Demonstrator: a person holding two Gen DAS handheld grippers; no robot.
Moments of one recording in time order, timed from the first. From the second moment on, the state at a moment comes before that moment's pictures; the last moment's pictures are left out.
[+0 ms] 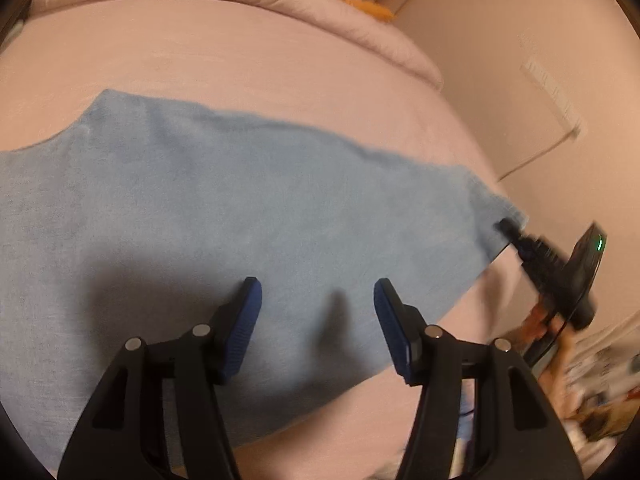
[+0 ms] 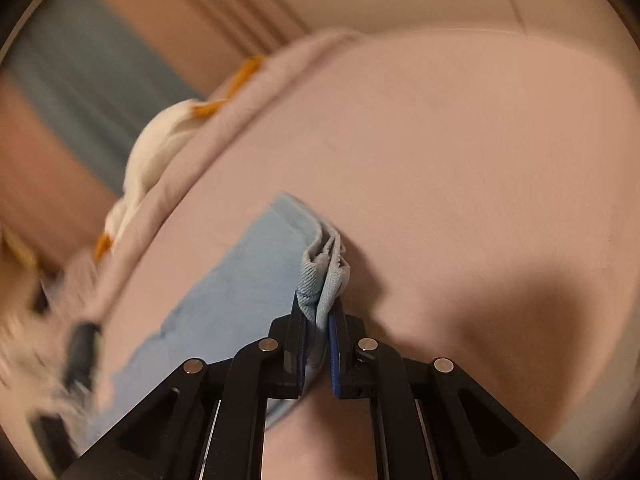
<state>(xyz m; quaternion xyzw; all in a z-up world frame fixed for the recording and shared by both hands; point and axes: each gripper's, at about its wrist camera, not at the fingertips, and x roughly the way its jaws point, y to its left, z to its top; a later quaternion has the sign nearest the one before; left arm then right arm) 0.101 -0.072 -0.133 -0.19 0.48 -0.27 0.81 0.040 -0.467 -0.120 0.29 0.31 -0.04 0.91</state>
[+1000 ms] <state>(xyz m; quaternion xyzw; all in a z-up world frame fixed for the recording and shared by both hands) 0.119 -0.007 -0.125 -0.34 0.42 -0.29 0.79 0.002 -0.174 -0.106 -0.17 0.24 0.21 0.93</state>
